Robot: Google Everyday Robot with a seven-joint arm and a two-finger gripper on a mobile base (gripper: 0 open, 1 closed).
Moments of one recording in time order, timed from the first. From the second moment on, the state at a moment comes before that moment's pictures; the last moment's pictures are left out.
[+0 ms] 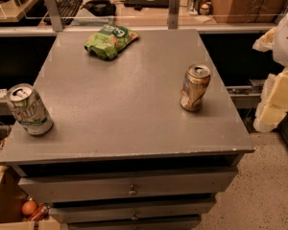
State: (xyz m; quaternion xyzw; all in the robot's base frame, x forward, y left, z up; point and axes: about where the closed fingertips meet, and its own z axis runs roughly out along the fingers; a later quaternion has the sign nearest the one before) arm 0.438 -0.216 0.978 -0.60 0.78 -0.04 0.16
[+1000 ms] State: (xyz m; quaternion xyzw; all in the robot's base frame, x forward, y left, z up) arm 0.491 -0.218 0.935 -0.57 0.78 0.05 0.25
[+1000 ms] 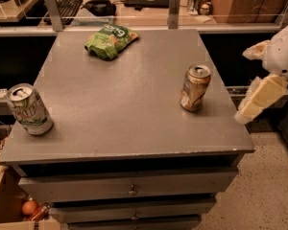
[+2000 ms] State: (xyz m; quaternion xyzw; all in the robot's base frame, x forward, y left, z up) arm 0.576 -0.158 0.886 -0.52 0.69 0.23 0.45
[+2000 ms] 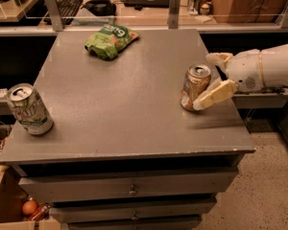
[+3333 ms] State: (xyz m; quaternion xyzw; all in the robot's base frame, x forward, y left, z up) arm 0.568 -0.132 0.929 -0.50 0.68 0.30 0.45
